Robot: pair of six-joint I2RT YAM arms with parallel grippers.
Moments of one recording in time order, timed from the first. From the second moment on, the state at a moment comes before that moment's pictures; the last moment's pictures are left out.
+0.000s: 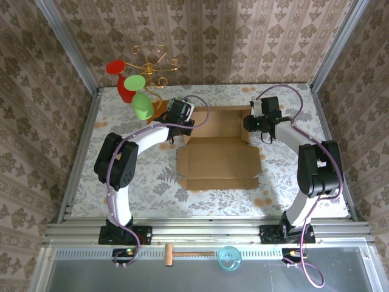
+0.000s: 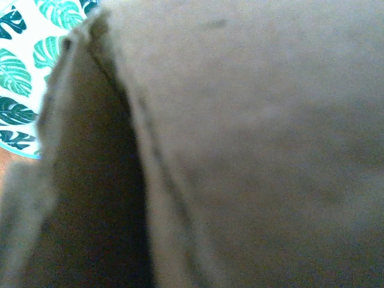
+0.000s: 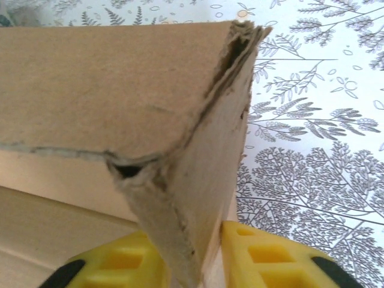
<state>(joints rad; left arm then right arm) -0.57 1.94 1.35 -0.23 -0.11 -0.07 0.11 1.74 1.16 -0.24 -0.18 0.10</state>
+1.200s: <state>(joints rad) -0.58 1.99 1.45 -0.33 -0.12 -0.10 0.26 1.89 1.38 -0.56 0.27 0.29</state>
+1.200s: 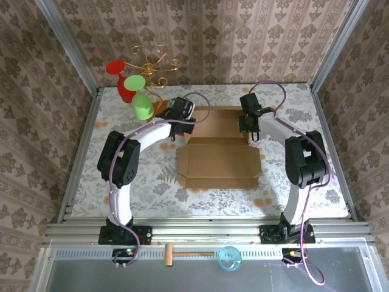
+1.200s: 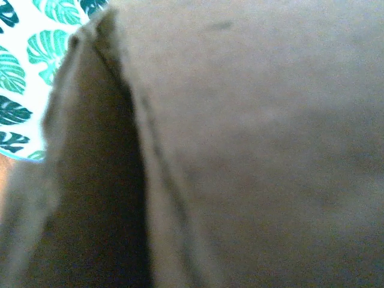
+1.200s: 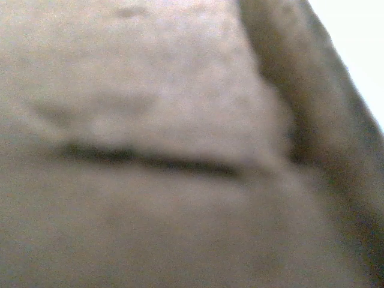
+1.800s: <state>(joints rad) -0.57 2.02 1.48 -0.36 -0.11 -0.14 0.27 1.89 1.43 -0.67 0.29 0.31</state>
